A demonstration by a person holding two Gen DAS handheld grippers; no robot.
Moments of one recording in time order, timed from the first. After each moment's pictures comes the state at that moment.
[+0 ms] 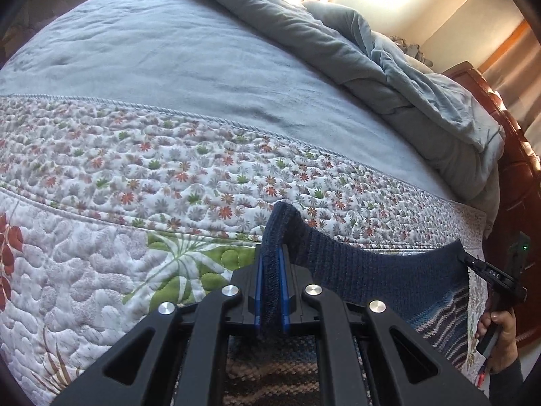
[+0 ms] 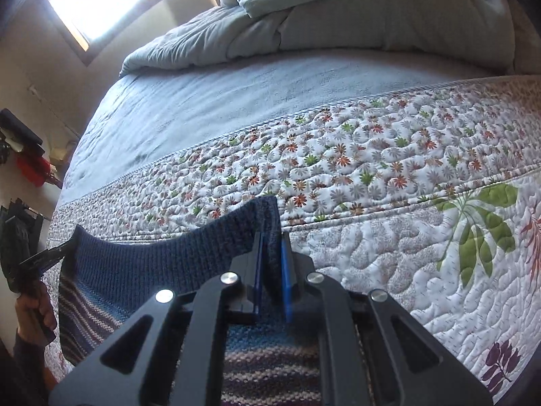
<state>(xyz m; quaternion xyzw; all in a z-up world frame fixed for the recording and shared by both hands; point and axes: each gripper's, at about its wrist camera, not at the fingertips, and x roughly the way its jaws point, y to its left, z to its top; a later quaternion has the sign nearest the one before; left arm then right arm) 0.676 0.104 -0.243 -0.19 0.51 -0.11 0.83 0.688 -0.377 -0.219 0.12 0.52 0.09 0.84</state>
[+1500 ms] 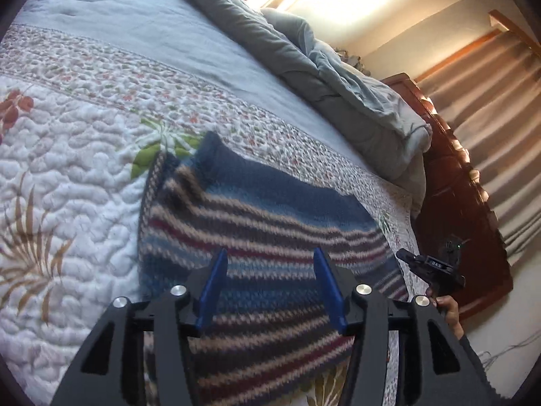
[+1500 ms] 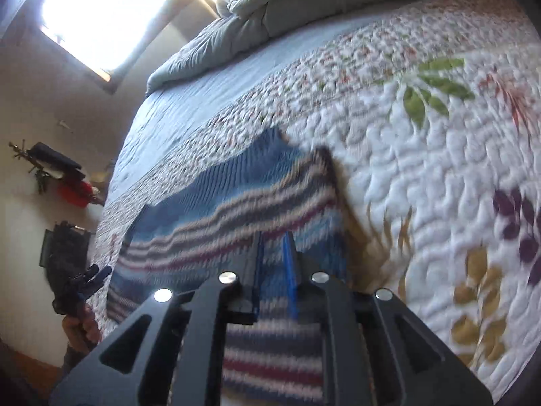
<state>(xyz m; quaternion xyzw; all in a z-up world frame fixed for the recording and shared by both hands) 0.515 0.124 -0.247 -0.28 0.46 -0.24 0.81 0.535 -0.444 -0.236 0.25 0.50 0.14 0.82</state>
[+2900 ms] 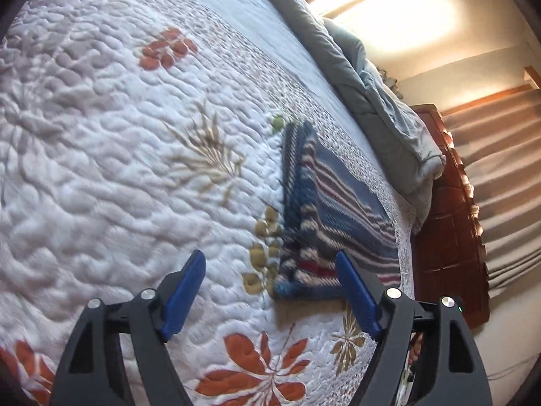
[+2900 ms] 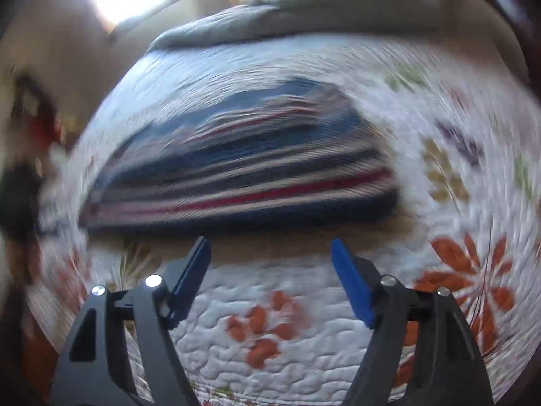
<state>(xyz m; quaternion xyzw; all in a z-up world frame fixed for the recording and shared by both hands) 0.433 0.265 -0.270 -0.37 0.50 -0.18 0.77 0.364 -0.324 -0.197 0.03 0.48 0.11 0.87</state>
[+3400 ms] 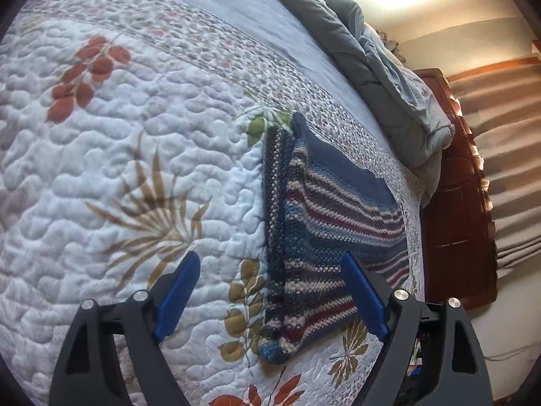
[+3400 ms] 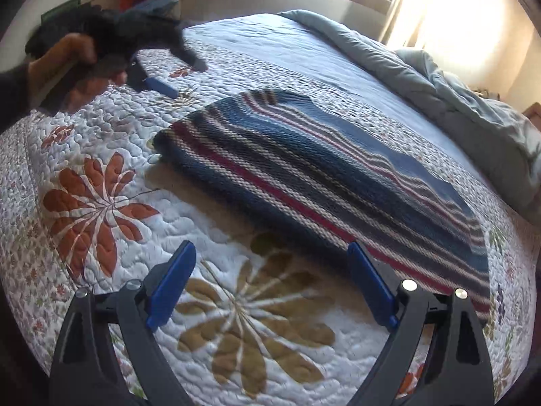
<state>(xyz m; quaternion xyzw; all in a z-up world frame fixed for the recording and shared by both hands) 0.521 0.229 -0.268 -0.31 0.55 -0.22 0.74 0.347 -0.083 -0.219 -0.22 0.42 0.23 0.85</state>
